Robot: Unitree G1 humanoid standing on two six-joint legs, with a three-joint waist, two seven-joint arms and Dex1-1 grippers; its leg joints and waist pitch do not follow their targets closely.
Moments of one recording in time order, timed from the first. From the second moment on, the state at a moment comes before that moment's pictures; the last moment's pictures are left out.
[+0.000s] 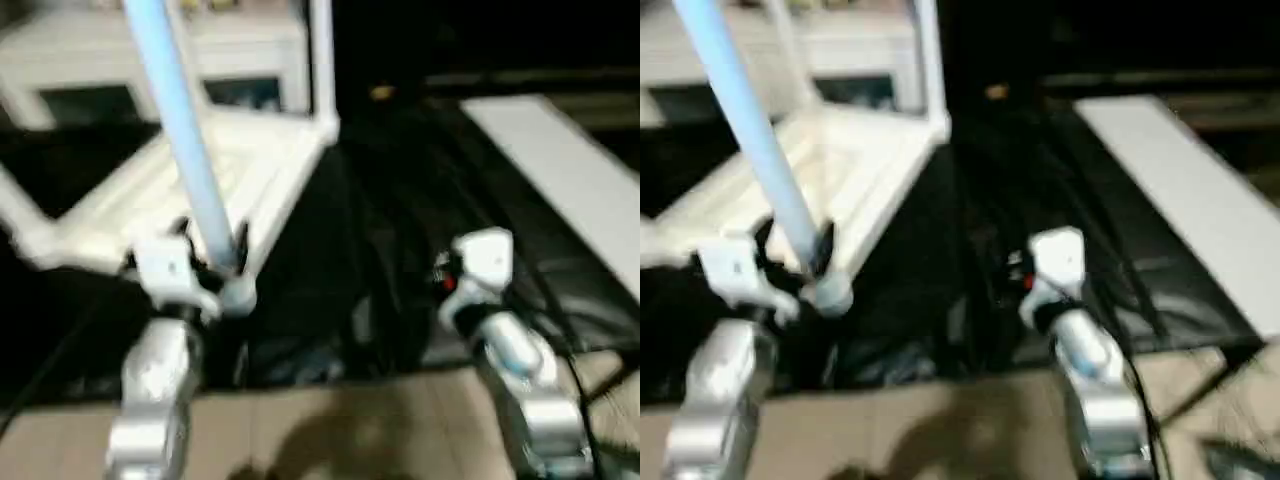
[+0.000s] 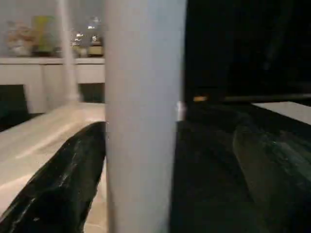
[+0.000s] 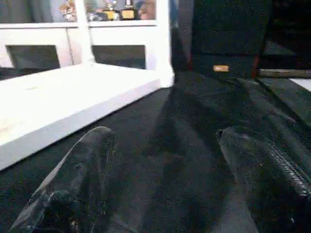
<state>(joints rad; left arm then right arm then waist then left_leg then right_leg) -0.01 0.06 0.02 -0.16 -0.16 -0.01 -0.19 -0.07 -0.12 0.00 -0.19 0.07 0.24 0.24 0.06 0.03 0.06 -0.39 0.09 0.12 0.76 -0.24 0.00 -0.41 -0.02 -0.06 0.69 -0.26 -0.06</state>
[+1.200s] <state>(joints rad) 0.00 0.06 0.14 -0.17 -0.17 -0.06 -0.08 -0.04 -0.11 0.10 -0.19 0.13 0.31 0.33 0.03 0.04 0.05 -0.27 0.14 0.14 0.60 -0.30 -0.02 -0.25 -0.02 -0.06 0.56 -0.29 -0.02</state>
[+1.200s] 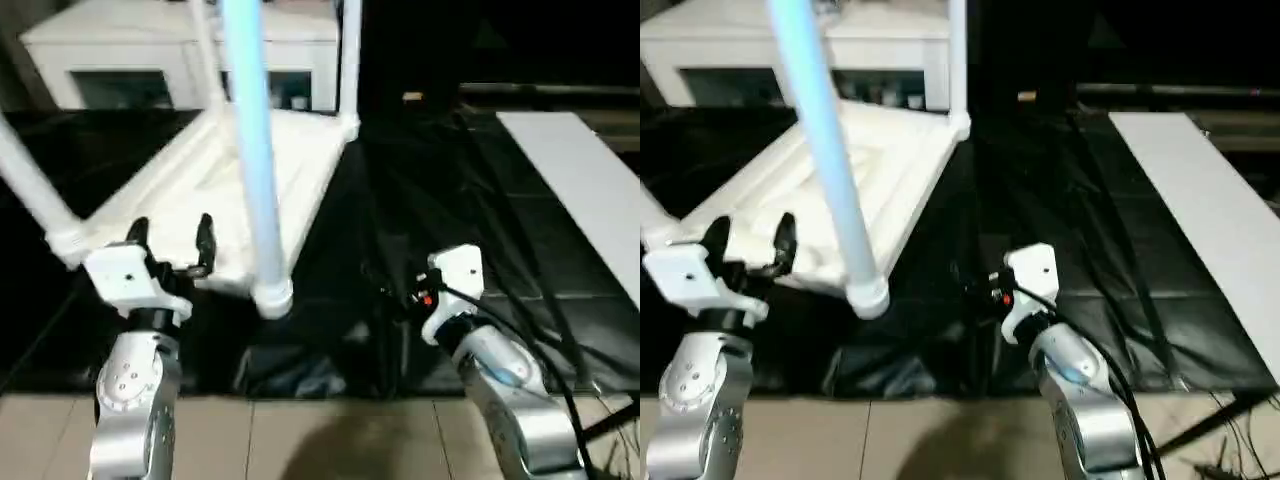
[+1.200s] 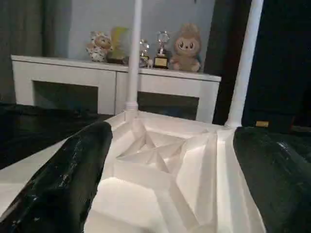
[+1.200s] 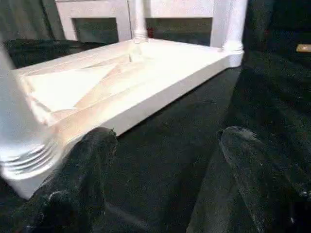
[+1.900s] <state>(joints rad) 0.01 0.30 0.23 -0.05 -0.37 0.02 -0.43 -0.05 -0.16 0.13 -0.18 0.13 0.30 0.38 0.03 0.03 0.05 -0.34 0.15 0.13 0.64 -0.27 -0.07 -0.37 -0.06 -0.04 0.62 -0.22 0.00</state>
